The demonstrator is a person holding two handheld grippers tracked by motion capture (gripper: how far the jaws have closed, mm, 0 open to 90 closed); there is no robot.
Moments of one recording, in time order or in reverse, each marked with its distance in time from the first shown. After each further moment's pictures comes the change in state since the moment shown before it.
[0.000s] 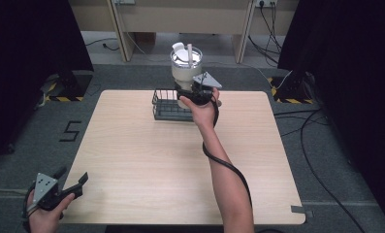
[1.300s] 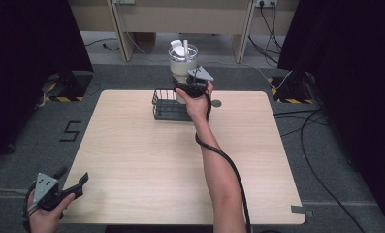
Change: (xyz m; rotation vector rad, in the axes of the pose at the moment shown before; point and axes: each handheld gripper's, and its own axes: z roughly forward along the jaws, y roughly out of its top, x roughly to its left) left arm 0.000 0.000 0.001 0.002 -0.006 -0.002; right arm -0.011 -0.011 0.051 0.041 -0.055 0.031
